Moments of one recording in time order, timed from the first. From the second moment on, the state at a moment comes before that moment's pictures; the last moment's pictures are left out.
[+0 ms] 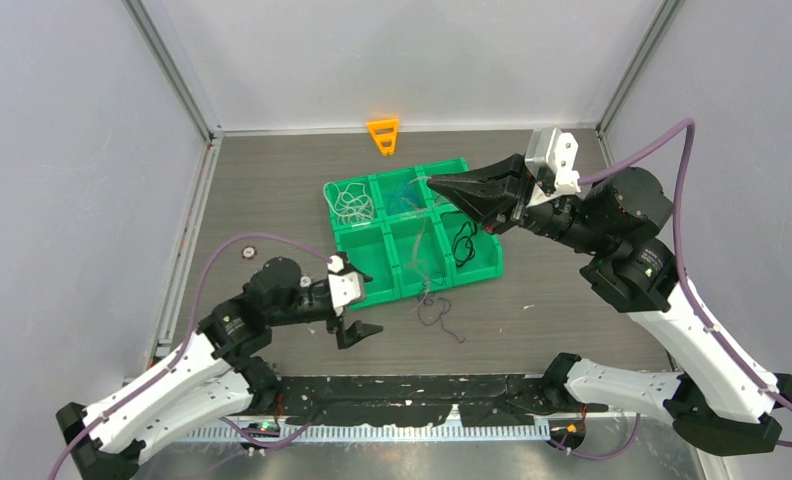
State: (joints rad) left arm -0.84 0.64 0.63 -0.36 0.45 0.31; right arm 0.84 0.99 1.47 -0.16 -0.40 -0.12
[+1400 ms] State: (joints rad) left arm -0.56 0.77 0.64 -0.32 0.27 0.15; right arm 0.68 1.07 1.12 0.08 -0.34 -0.20
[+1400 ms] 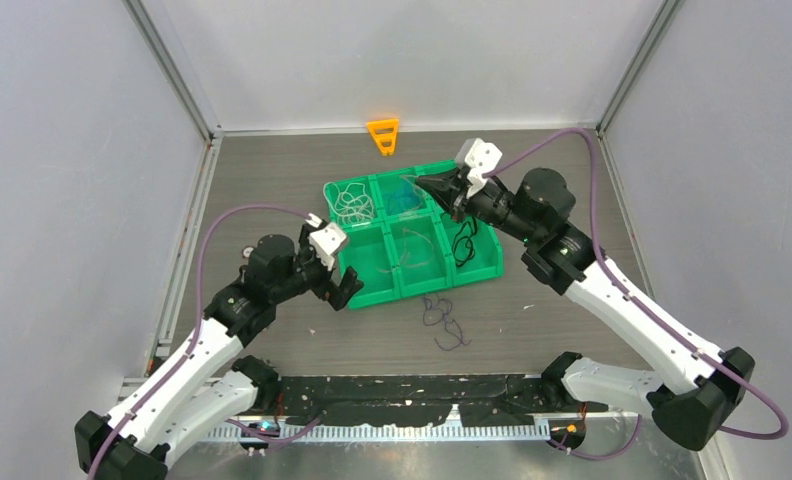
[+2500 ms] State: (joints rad) left arm -0.51 0.78 0.64 -0.32 0.27 0.11; right arm 0.45 1.26 1.06 0.20 -0.58 -0.26
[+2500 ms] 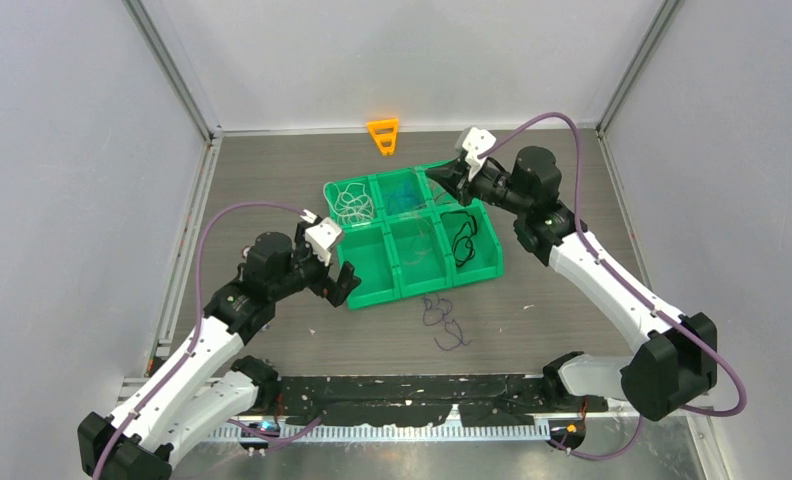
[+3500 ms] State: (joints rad) left arm -0.49 0.83 0.64 -0.32 0.37 0.14; right arm 0.50 1.55 0.96 -0.11 -0.60 -0.25
